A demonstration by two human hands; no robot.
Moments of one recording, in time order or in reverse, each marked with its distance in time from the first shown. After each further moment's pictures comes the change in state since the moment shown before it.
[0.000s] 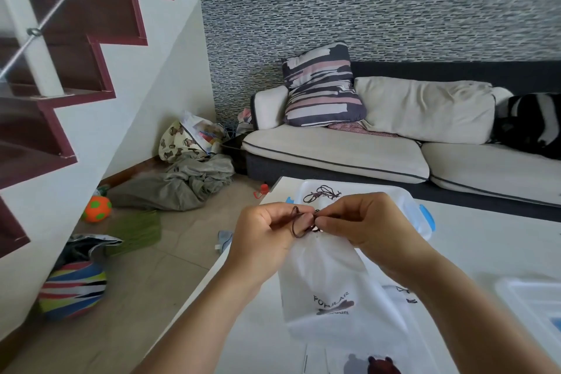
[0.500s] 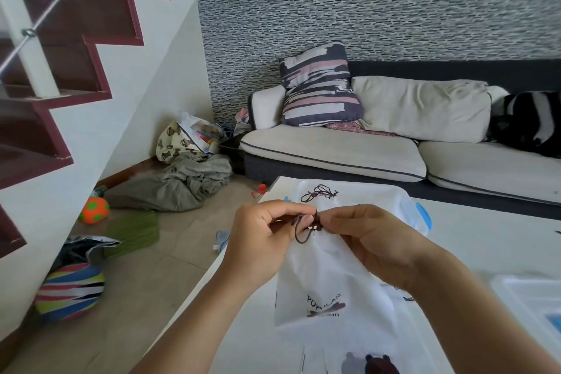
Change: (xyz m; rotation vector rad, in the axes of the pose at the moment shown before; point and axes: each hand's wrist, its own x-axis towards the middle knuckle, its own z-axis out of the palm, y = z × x) left_hand 0.003 -0.005 -0.007 0.243 -0.055 0.301; right_hand -0.003 0.001 -0.005 0.383 -0.168 0.284
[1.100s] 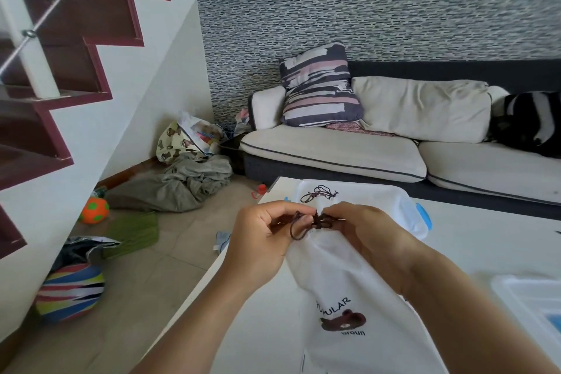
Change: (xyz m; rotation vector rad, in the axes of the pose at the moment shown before) left_hand 0.001 0.000 0.003 -0.098 -0.007 -0.069; right_hand -0.002 -0.006 0.012 0.069 0.117 0.159
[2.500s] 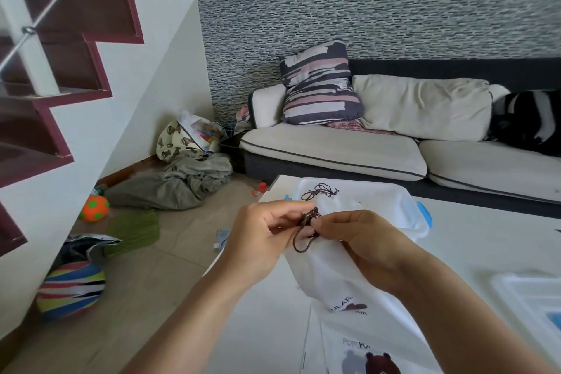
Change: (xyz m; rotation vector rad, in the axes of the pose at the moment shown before) left_hand 0.000 -0.005 -0.009 -0.007 -0.103 -0.048; right_hand 0.010 0.016 -0.002 -0.008 -0.036 -0.112
